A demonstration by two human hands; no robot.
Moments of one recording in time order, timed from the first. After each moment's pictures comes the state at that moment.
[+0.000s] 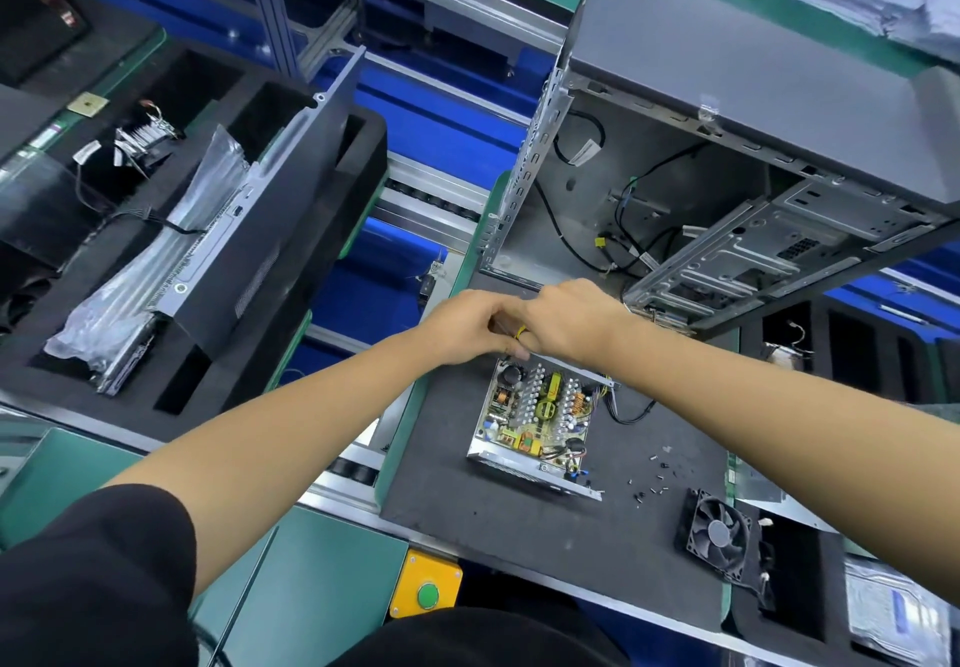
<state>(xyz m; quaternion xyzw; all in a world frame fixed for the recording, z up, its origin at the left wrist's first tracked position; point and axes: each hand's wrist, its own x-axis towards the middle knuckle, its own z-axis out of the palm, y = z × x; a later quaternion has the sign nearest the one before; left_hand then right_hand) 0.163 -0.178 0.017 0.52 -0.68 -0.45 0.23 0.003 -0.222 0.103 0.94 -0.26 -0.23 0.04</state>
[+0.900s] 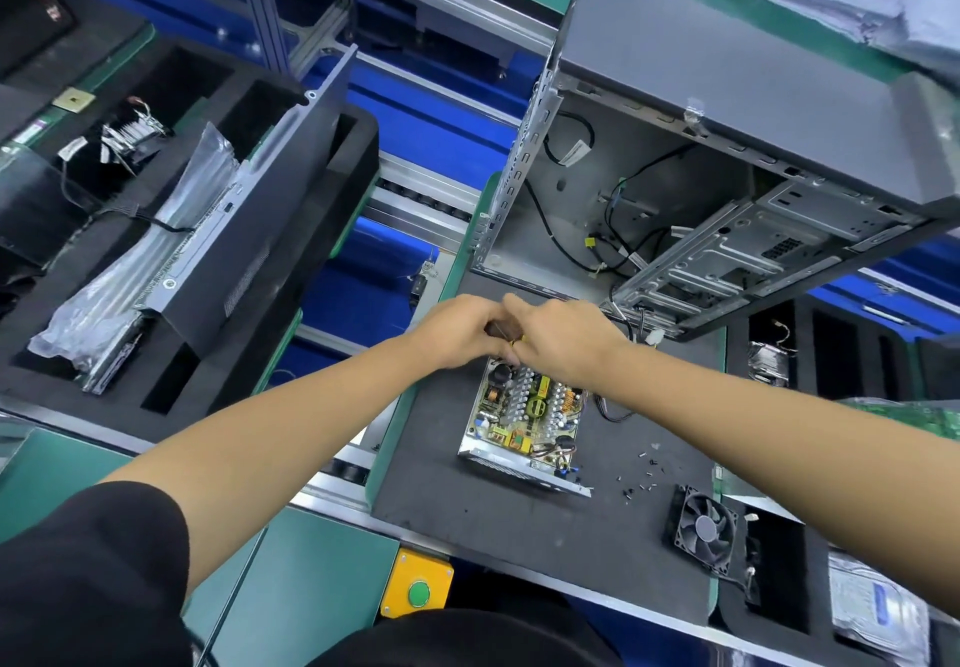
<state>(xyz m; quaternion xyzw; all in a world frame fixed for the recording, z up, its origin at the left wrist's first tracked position) 0.157 -0.175 0.014 0.54 -0.72 -0.39 0.20 -0.016 -0.199 0.089 0.92 -0.35 -0.15 -0.05</state>
